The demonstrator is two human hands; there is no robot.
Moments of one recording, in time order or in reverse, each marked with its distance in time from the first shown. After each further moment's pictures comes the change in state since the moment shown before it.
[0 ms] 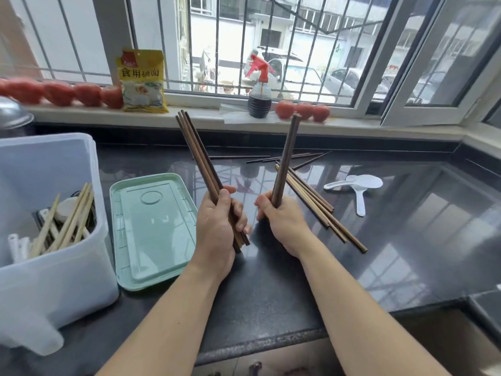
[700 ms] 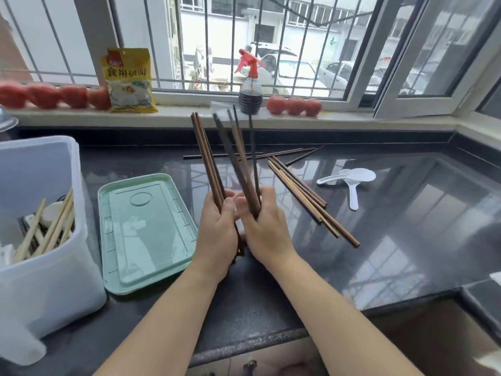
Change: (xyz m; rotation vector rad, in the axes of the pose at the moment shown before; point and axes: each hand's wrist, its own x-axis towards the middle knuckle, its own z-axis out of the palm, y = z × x) left_hand -0.006 -0.014 0.006 0.405 0.027 0.068; right_hand -0.038 -0.005 0.016 -0.160 0.097 -0.260
